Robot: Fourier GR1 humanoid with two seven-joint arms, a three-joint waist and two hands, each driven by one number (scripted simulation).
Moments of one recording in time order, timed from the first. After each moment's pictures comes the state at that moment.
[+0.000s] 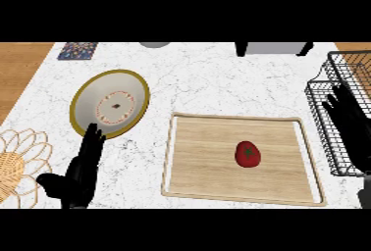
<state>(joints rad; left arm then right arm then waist) 0.07 0.30 -0.32 -1.48 0.41 0.41 -0.18 -0.08 -0.45 -0.05 -1.53 -0.42 -0.01 0.09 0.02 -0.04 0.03</state>
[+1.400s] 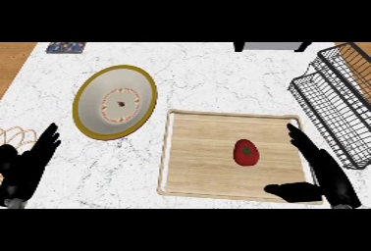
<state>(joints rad) 0.03 0.61 -0.21 -1.32 0.43 0.19 0.02 0.09 -0.44 0.23 -1.66 -0.01 -0.12 0.29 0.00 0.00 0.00</state>
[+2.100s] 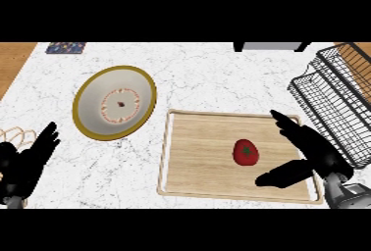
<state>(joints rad) 0.03 0.57 -0.15 -1.30 0.38 0.14 0.05 -0.14 -0.43 0.25 -1.74 -0.06 0.07 0.79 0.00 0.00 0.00</state>
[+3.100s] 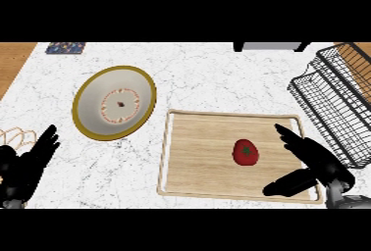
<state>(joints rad) 0.06 0.47 -0.01 -1.33 0.24 0.05 0.09 -0.05 -0.33 0.13 -1.68 -0.01 0.24 0.78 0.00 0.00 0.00</state>
